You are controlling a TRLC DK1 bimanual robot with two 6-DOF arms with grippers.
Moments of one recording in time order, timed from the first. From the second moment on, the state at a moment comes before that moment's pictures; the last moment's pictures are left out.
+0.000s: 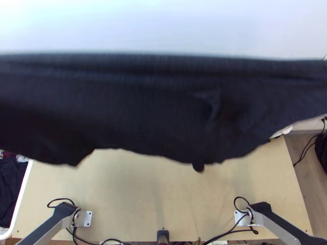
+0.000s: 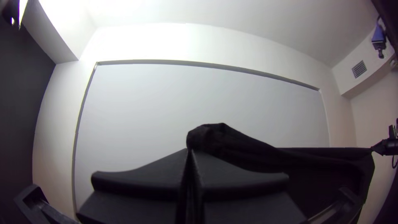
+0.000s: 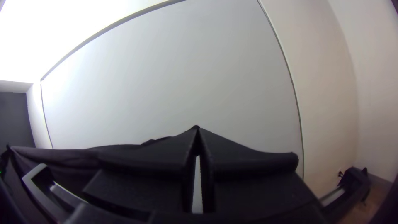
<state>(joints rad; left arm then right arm) -0.25 0.87 2.06 -0.59 -0.30 0.09 0.21 1.05 2.28 -0.99 0.25 0.28</state>
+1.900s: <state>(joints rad) -0.02 1.54 0.98 0.22 -0.04 -0.20 0.11 1.73 1.34 -0.23 0.09 0.49</state>
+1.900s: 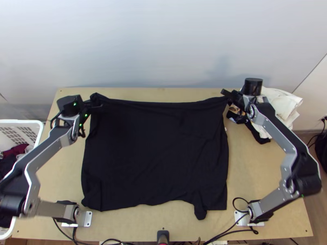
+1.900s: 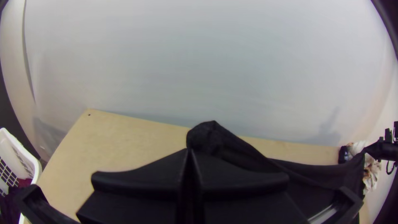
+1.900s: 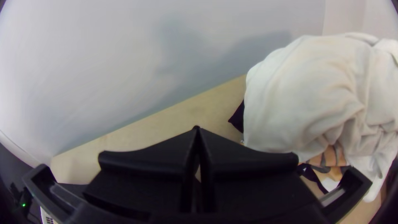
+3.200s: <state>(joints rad) -0.08 2.02 1.36 0.23 -0.12 -0.27 0.15 2.00 1.64 -0.38 0.10 0.53</state>
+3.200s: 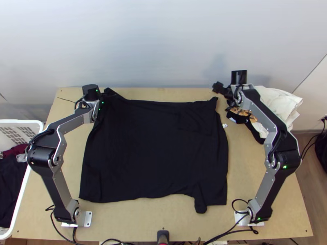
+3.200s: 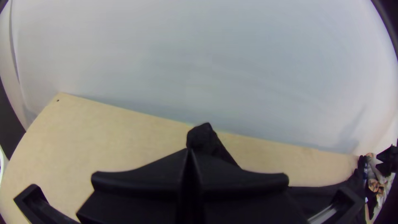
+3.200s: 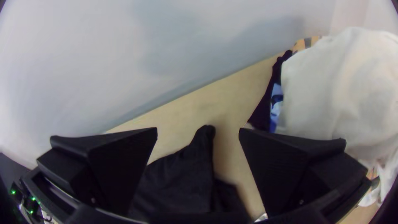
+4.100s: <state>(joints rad) -0.08 1.98 1.31 0.18 -0.15 -0.27 0.30 1.74 1.19 -0.45 -0.07 0.55</state>
